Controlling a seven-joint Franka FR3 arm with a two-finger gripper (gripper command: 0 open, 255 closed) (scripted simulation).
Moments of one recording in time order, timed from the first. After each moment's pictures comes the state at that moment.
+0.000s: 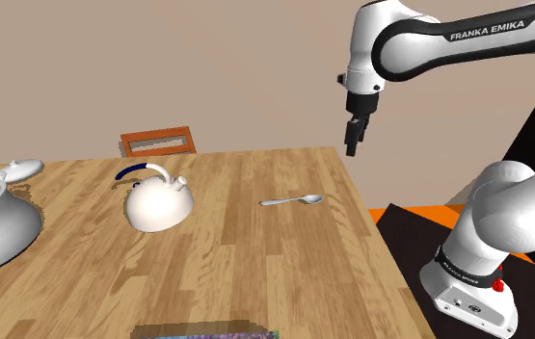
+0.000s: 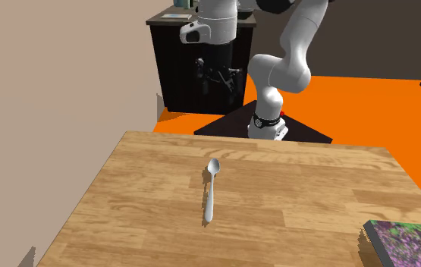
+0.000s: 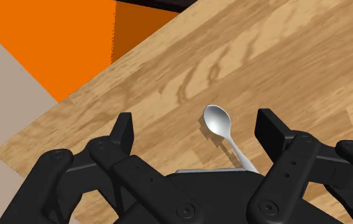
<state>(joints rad) 0.07 -0.67 0.00 -2.47 0.00 1.77 -0.13</state>
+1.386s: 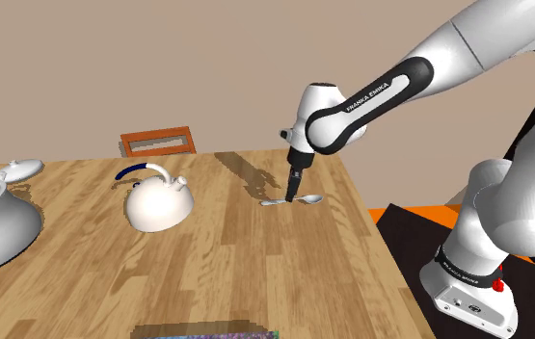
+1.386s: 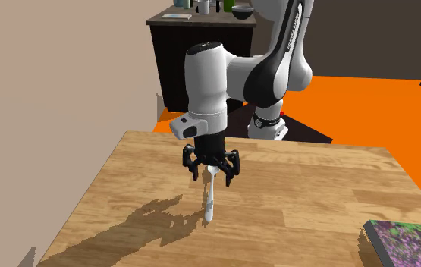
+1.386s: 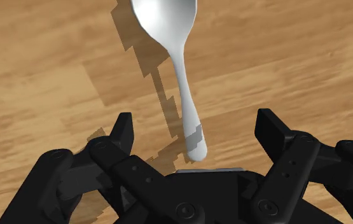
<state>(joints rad) 0.30 -0.16 -0.04 -2.50 0.30 2.50 -0.52</state>
